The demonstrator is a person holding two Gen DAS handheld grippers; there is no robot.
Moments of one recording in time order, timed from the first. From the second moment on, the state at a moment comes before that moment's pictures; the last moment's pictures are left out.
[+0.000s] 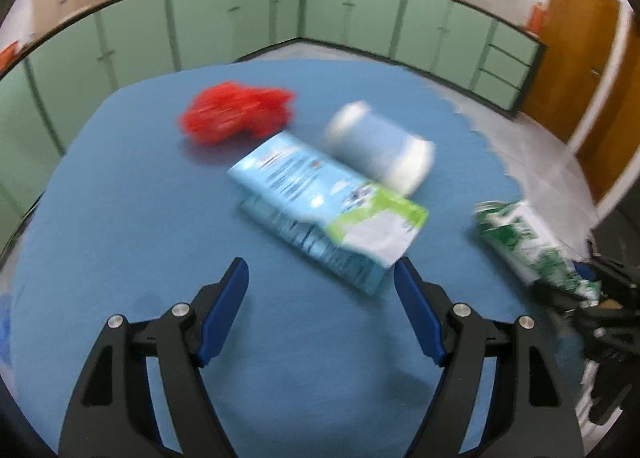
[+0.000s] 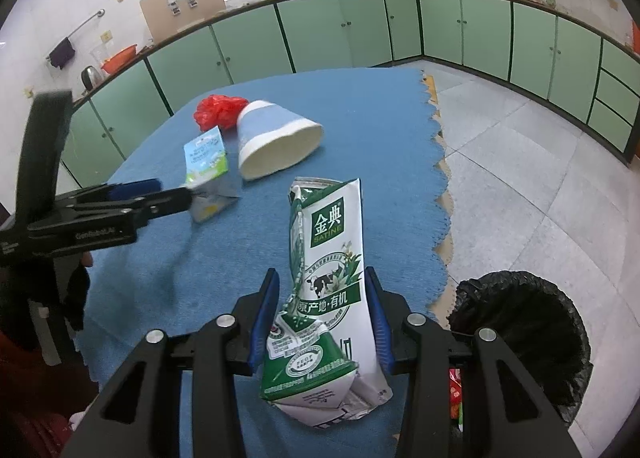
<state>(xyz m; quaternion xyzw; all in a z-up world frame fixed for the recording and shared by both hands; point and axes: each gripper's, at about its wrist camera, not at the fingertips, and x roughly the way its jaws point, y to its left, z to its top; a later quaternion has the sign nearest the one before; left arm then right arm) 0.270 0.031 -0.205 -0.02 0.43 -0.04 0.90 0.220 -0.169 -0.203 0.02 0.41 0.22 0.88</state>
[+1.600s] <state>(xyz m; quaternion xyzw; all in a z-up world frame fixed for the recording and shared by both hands) 0.280 0.060 -0.210 -0.07 0.47 -0.03 0.88 0.265 -0.138 -0.207 -0.01 0.42 0.20 0.89</state>
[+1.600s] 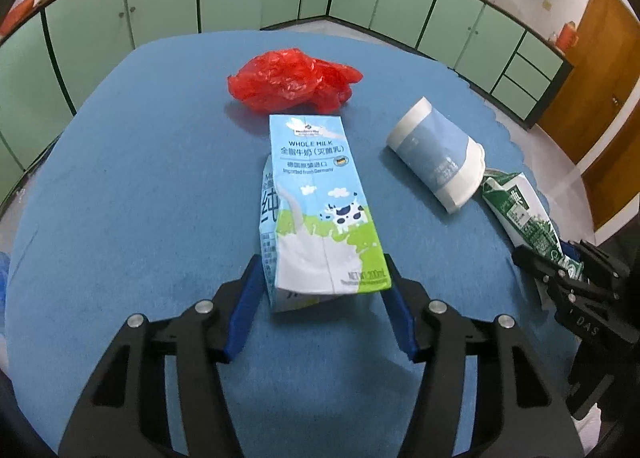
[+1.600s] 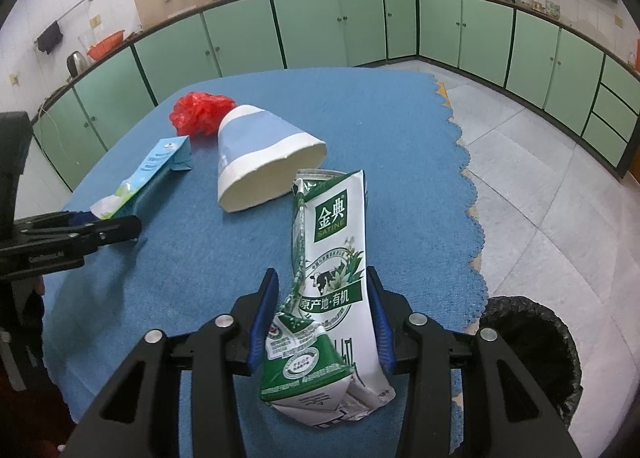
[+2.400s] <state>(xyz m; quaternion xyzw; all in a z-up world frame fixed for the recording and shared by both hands) 0.272 0.035 -0.212 -0.04 0.46 -0.04 0.89 0.256 -0.137 -0.195 -0.03 0.42 0.19 0.89</state>
